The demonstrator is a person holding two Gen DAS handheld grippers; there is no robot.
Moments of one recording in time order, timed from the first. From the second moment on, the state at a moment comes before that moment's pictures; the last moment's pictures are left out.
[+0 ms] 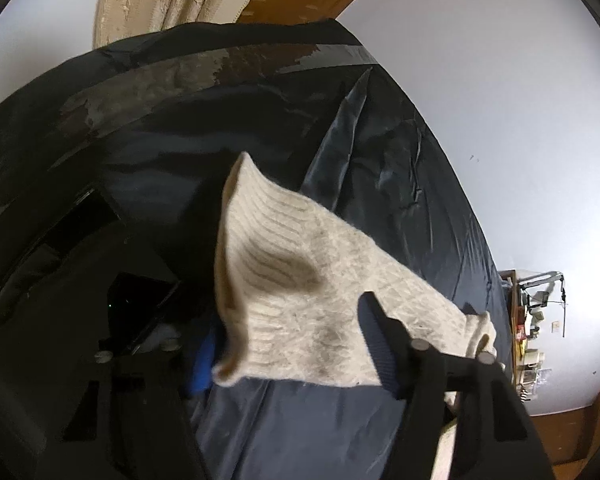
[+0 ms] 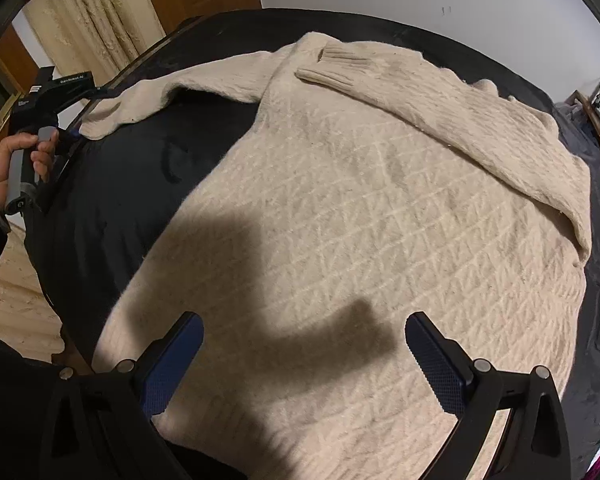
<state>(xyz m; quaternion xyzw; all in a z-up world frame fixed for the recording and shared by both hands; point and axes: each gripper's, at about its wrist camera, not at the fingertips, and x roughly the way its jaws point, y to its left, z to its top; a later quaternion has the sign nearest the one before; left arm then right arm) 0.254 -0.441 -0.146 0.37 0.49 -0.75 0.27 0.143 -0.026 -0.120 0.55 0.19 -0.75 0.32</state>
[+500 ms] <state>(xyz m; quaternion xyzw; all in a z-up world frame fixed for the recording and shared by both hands) 0.257 -0.442 -0.125 0.38 0.48 -0.76 0.24 0.134 -0.032 -0.122 0.55 0.17 -0.76 0.31</state>
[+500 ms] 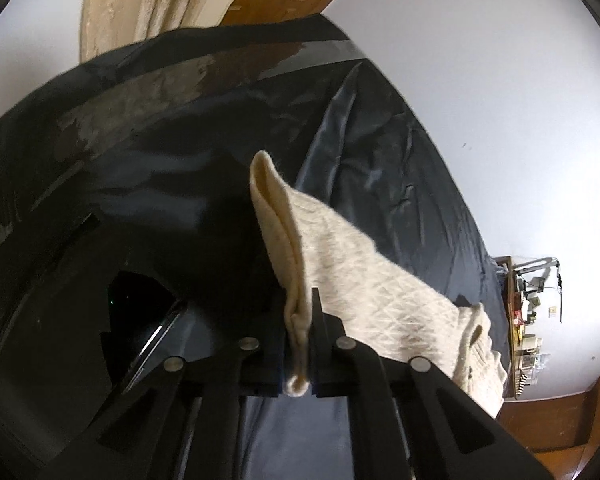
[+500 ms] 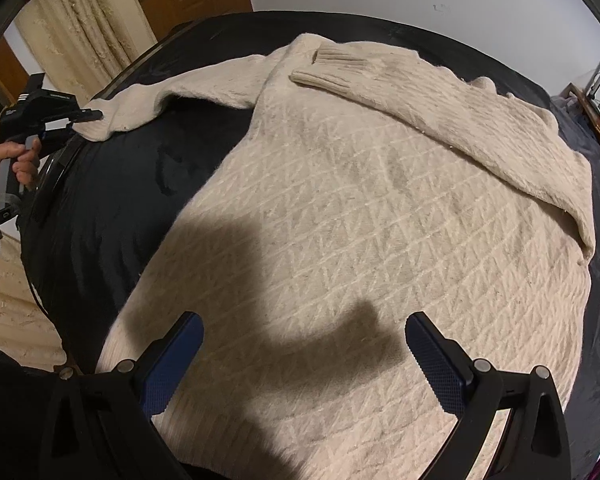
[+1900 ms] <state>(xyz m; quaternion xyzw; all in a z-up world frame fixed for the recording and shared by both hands) 0.133 -0.260 -0.103 0.48 0.37 -0.80 -0.03 0.014 -0.080 -0.102 0.57 -0.21 -0.67 0.42</state>
